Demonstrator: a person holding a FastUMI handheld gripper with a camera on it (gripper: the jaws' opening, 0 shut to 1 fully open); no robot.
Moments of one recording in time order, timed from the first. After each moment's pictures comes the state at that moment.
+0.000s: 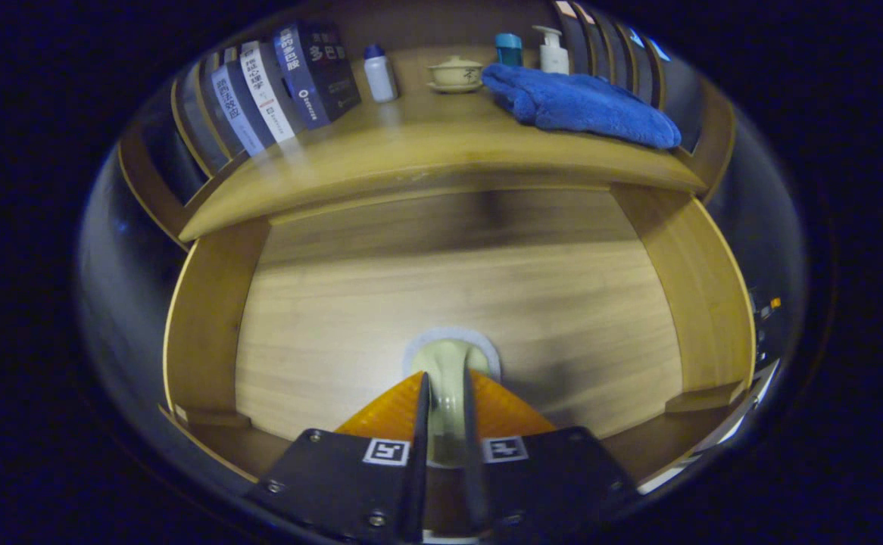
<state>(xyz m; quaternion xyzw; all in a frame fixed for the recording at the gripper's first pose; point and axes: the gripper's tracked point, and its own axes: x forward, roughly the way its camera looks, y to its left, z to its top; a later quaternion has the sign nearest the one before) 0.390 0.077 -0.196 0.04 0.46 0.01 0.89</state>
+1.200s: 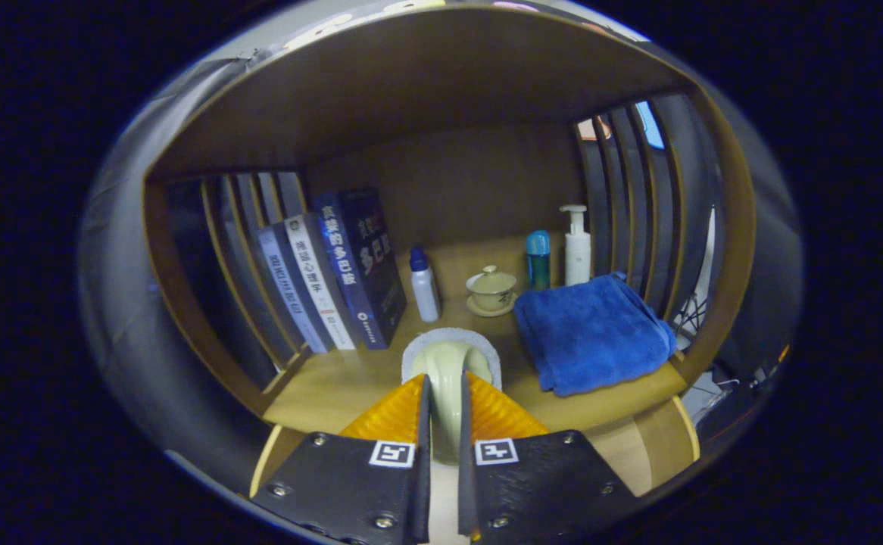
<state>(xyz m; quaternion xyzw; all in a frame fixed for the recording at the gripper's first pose) 0.529 0.089 0.003 0.06 0.16 0.03 0.99</state>
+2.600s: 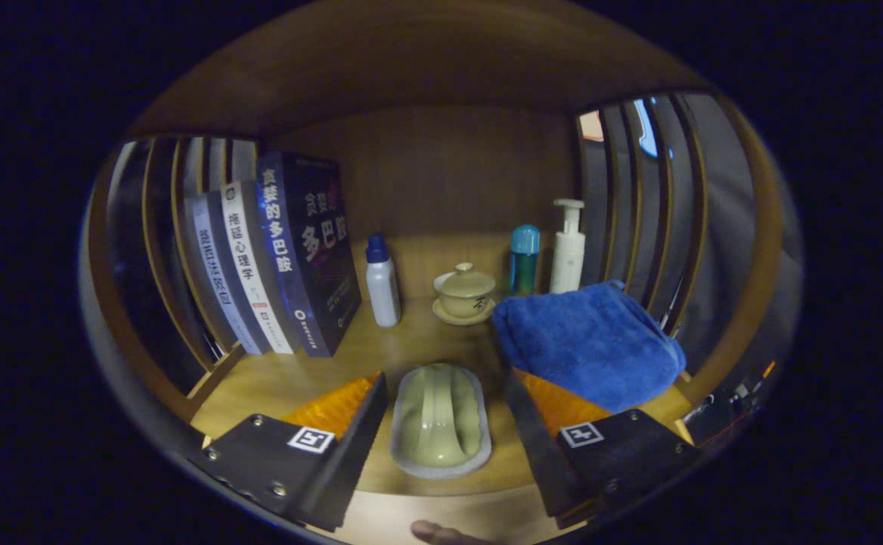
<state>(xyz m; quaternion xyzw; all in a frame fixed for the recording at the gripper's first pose) 0.562 0.071 -0.006 0.00 0.12 -0.03 0.99</state>
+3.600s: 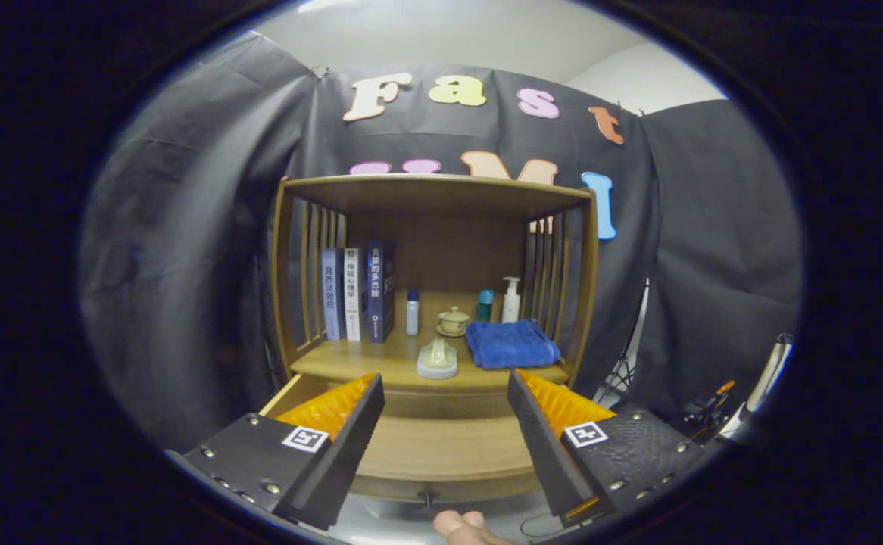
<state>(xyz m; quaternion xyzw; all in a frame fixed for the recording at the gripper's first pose) 0.251 0.069 0.033 -0.03 0.00 -0.02 1.00</state>
